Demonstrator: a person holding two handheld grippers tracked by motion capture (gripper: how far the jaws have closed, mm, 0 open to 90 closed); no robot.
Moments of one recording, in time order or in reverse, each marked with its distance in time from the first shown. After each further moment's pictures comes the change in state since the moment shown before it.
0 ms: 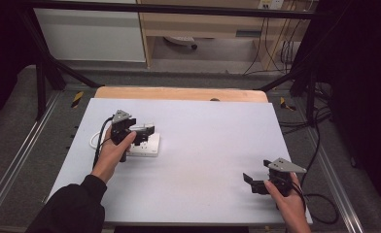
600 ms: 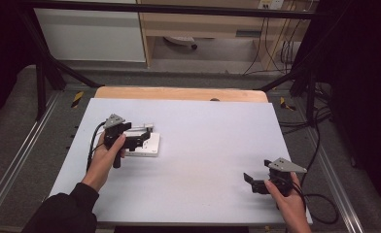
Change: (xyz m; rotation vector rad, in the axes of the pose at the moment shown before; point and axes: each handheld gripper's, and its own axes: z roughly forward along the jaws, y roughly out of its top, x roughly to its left) left arm -0.005 -0.007 -0.029 -0.005 -0.010 -0.008; right arm -0.001 0.000 0.000 0.001 -0.009 0.004
